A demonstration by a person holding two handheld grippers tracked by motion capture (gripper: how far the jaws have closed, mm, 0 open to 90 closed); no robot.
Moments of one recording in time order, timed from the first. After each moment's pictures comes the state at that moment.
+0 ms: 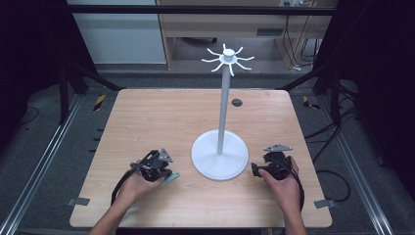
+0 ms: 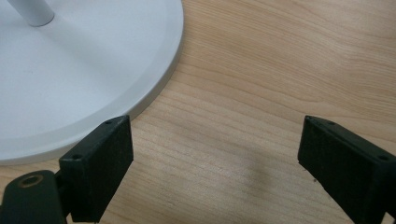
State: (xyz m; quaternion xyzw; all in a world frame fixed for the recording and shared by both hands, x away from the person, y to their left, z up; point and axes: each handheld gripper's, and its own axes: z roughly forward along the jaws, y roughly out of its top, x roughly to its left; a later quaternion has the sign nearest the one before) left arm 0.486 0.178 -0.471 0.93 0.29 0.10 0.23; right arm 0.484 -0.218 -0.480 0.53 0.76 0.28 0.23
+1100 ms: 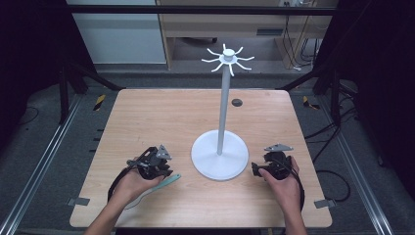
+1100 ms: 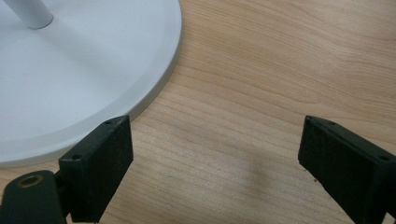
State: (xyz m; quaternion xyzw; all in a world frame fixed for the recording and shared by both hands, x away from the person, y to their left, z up) left arm 0.483 0.179 -0.446 0.92 0.28 0.11 0.24; right arm 0.484 -0.219 -0.480 0.53 0.76 0.29 0.23
